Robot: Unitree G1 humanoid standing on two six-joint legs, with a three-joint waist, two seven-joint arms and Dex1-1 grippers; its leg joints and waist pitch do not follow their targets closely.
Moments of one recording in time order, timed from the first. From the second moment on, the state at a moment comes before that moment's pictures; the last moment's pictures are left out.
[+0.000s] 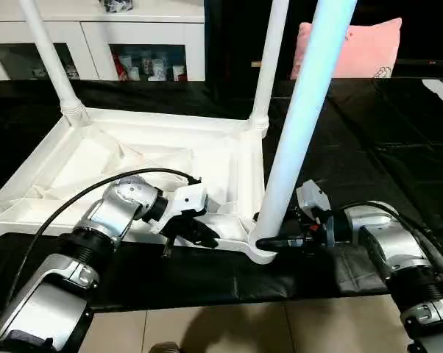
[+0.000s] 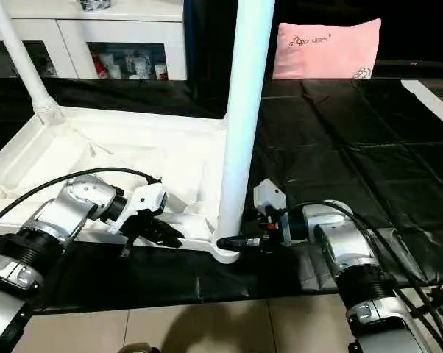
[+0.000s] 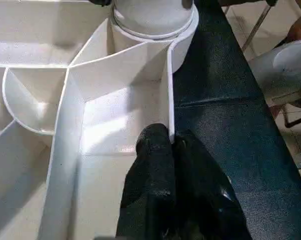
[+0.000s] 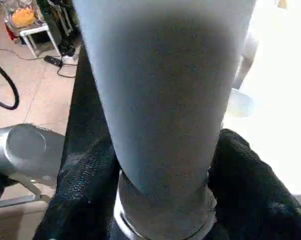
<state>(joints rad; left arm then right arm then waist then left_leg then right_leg) -0.69 0.41 -0.38 0.67 0.04 0.00 -1.48 -0.47 -0.41 0.18 0.54 0.20 0.05 1.42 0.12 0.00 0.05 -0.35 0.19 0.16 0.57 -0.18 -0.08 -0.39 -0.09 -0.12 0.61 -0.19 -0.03</state>
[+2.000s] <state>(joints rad) -0.70 0.32 -0.29 0.71 0.07 0.13 -1.15 -0.46 -0.36 0.04 0.56 0.16 0.13 1.02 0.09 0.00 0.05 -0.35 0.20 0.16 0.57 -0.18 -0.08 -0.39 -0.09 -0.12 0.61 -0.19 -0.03</state>
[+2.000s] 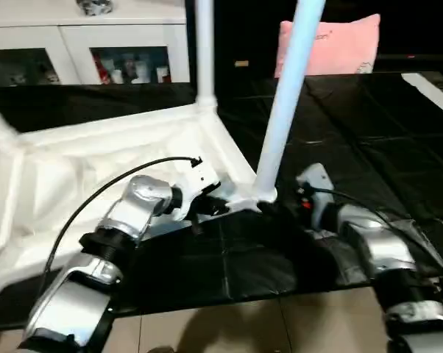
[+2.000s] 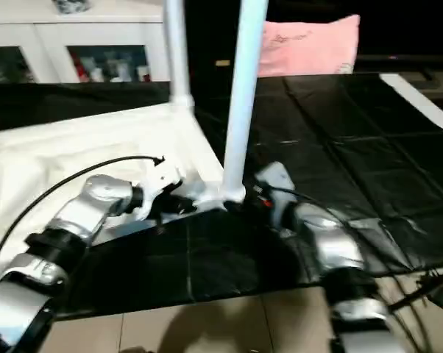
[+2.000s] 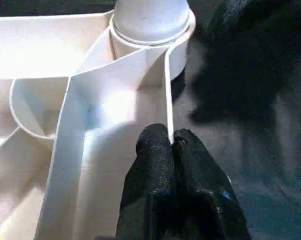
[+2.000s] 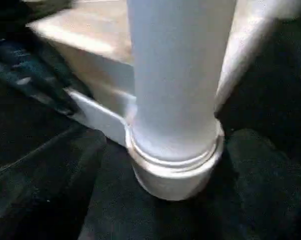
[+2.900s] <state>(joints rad) -0.68 0.43 -0.37 0.62 0.03 0.06 -1.48 -0.49 -0.40 0.18 0.53 0.20 0.08 1.40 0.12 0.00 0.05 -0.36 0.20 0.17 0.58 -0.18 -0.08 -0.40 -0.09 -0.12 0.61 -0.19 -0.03</state>
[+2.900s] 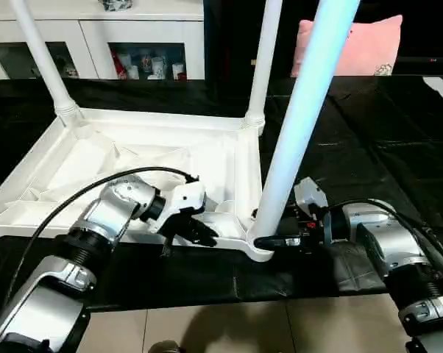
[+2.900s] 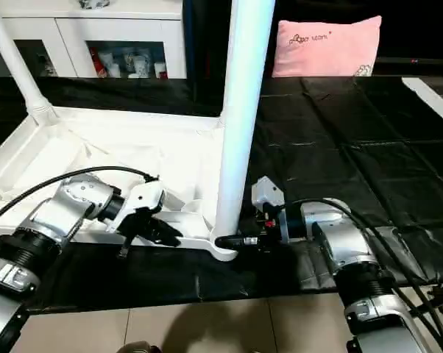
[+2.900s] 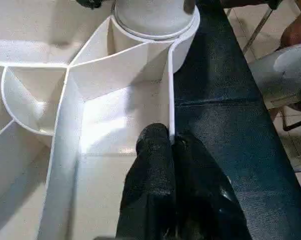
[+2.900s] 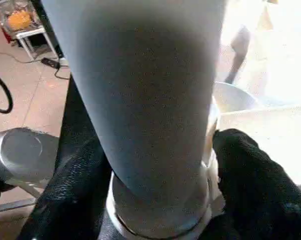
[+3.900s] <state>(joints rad) -0.71 0.25 -0.25 0.70 0.07 0.32 -1.02 -0.56 -0.14 0.01 0.66 0.13 0.22 0.68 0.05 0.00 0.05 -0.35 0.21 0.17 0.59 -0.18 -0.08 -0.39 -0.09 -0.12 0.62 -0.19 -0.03</state>
